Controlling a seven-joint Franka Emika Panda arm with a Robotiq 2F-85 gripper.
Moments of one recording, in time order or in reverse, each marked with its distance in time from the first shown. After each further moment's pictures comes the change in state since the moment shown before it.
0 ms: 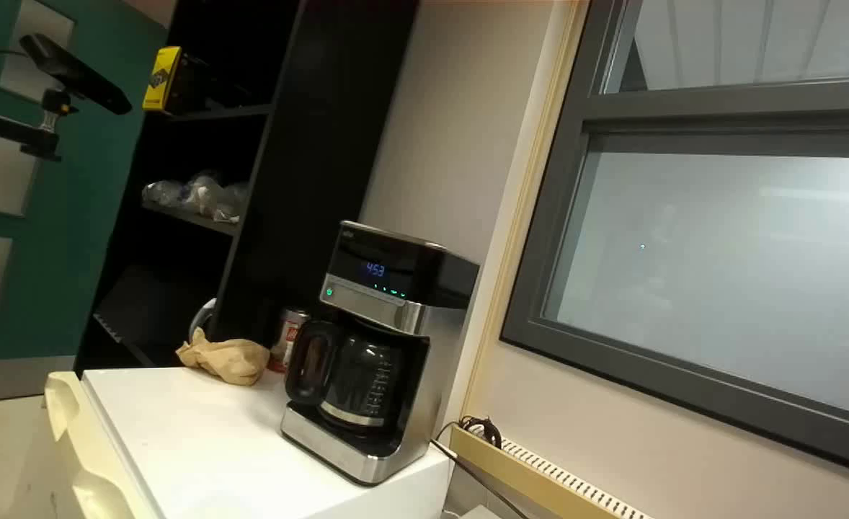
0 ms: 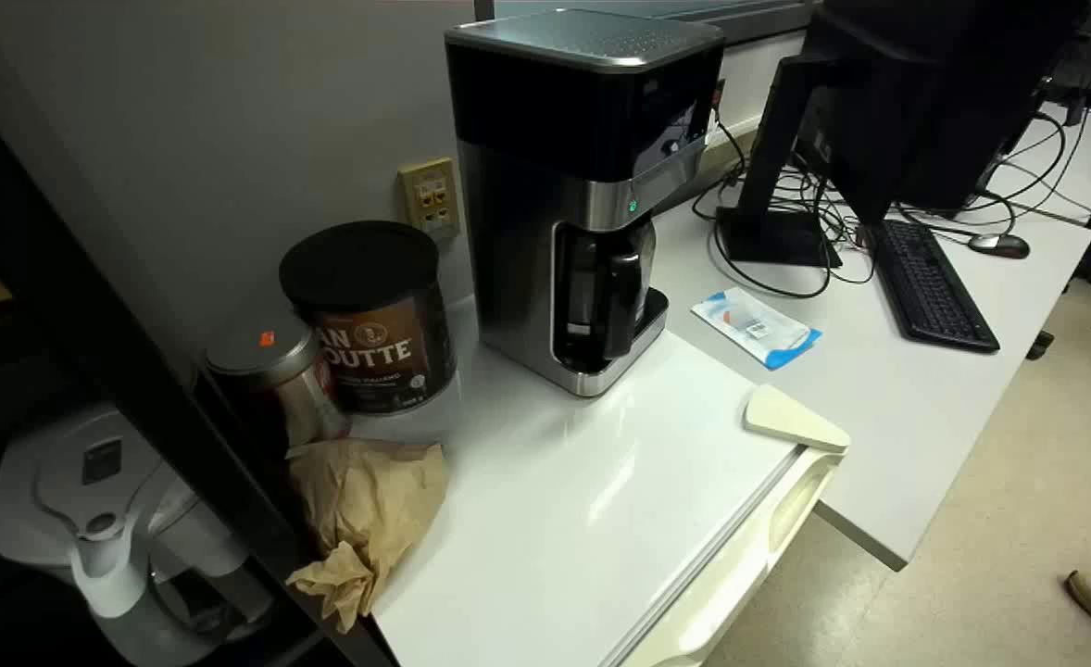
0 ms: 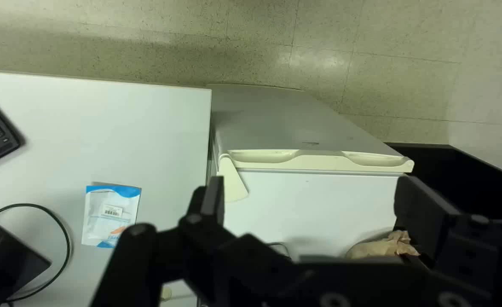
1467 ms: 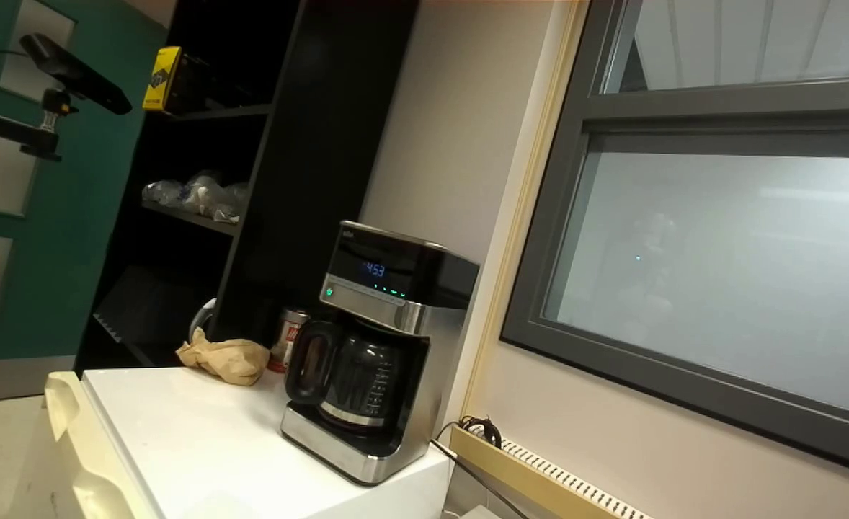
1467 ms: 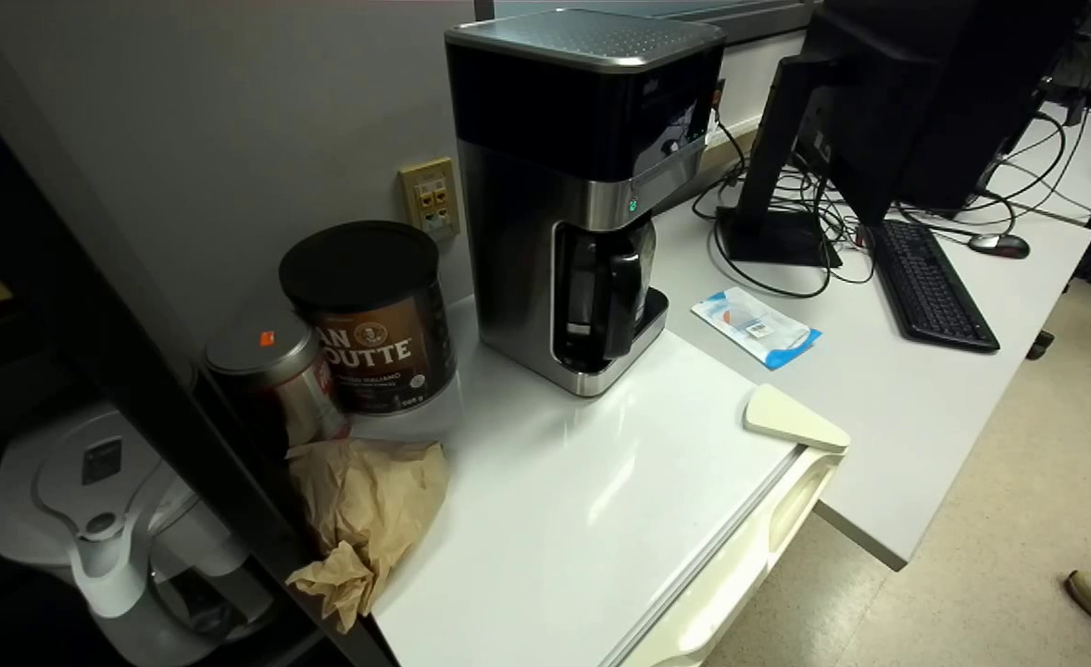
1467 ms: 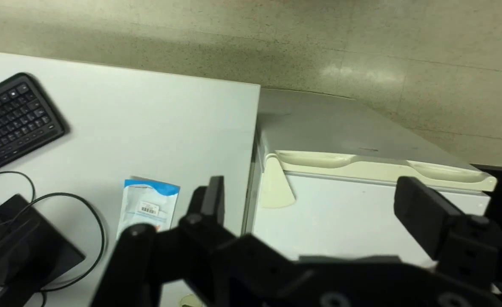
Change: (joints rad) arm -0.021 0.189 0.030 0.004 -0.117 0.160 0.001
